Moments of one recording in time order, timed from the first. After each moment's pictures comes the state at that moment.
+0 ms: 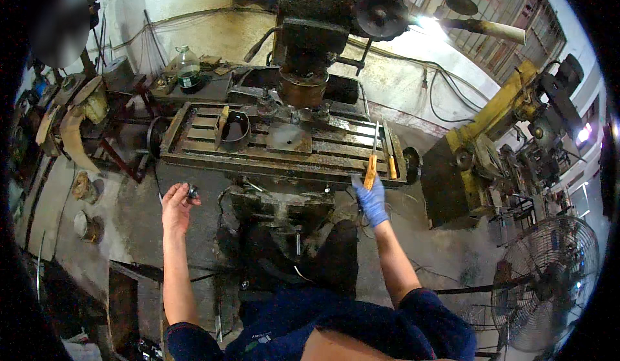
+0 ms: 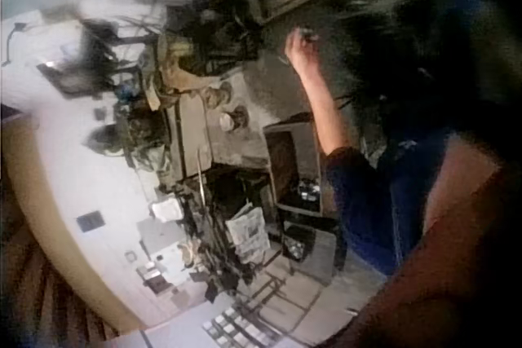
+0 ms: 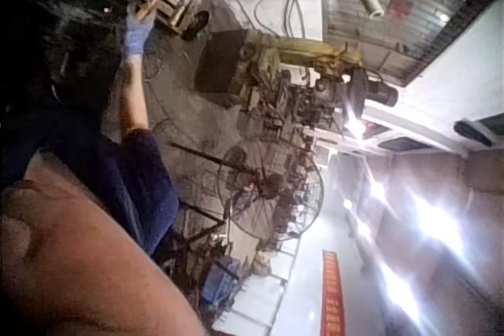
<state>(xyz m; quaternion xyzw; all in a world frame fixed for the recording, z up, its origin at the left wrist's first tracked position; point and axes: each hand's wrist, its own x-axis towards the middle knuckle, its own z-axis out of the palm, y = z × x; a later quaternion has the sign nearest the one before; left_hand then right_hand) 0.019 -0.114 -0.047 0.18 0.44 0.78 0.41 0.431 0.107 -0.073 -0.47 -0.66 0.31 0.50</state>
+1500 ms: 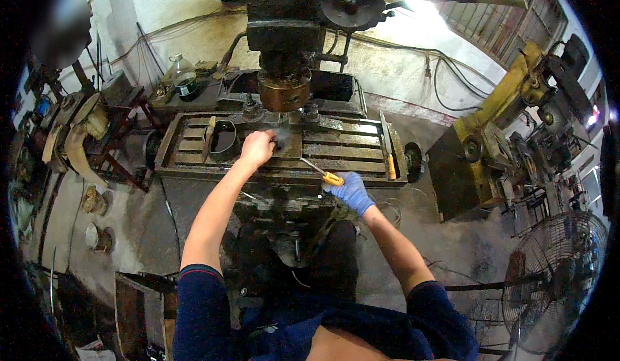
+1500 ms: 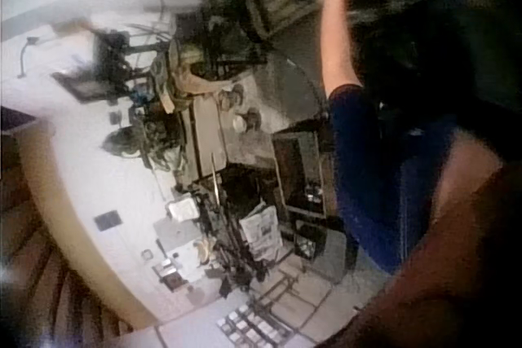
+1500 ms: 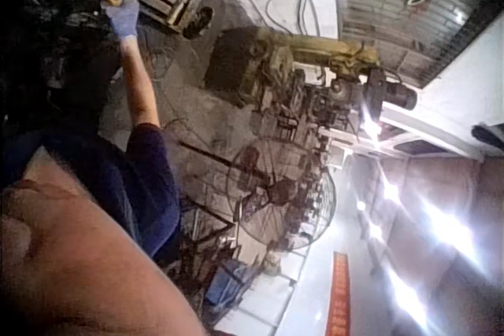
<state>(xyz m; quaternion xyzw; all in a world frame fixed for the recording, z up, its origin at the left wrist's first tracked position) 0.130 0.147 -0.041 0.68 0.68 0.25 -0.01 0.422 0.161 -0.106 -0.43 -0.78 0.39 0.24</state>
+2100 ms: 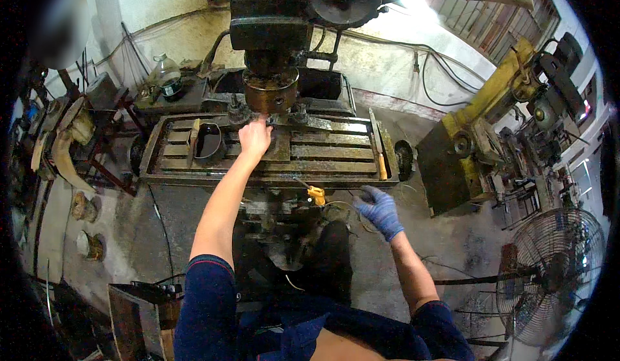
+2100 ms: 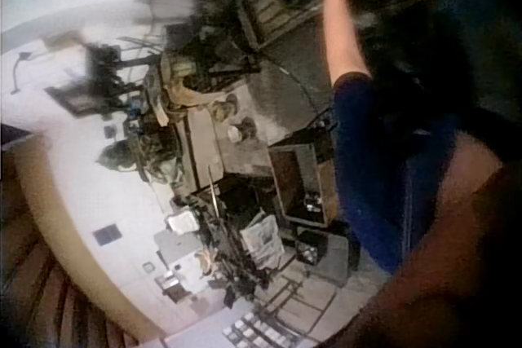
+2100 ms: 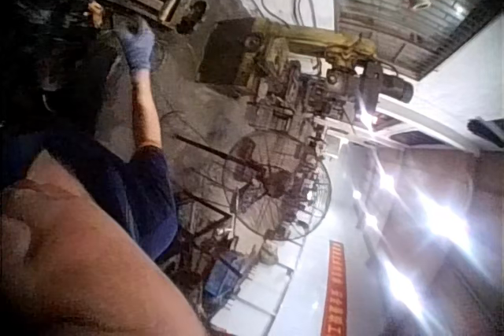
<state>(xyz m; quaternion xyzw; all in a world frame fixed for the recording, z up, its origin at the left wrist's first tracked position) 0.147 0.188 -0.042 0.59 0.76 0.28 -0.05 0.498 0.102 -0.048 -0.56 -0.71 0.30 0.30</state>
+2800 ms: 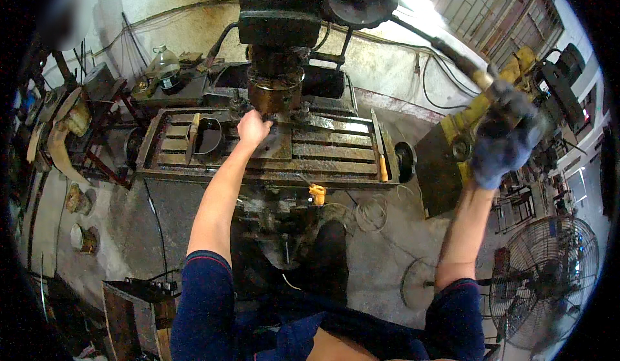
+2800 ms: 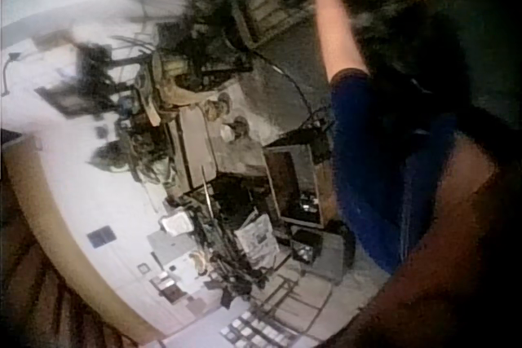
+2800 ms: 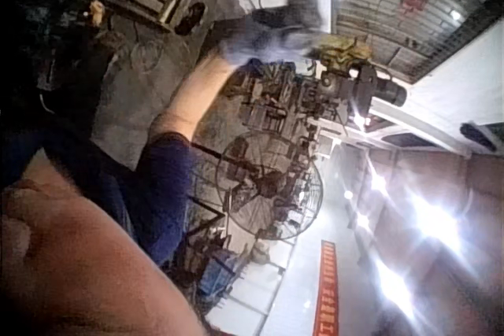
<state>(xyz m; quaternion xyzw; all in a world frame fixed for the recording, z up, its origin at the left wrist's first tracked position) 0.112 0.211 -0.065 0.53 0.77 0.34 0.04 0.493 0.142 0.234 0.02 -0.69 0.18 0.70</state>
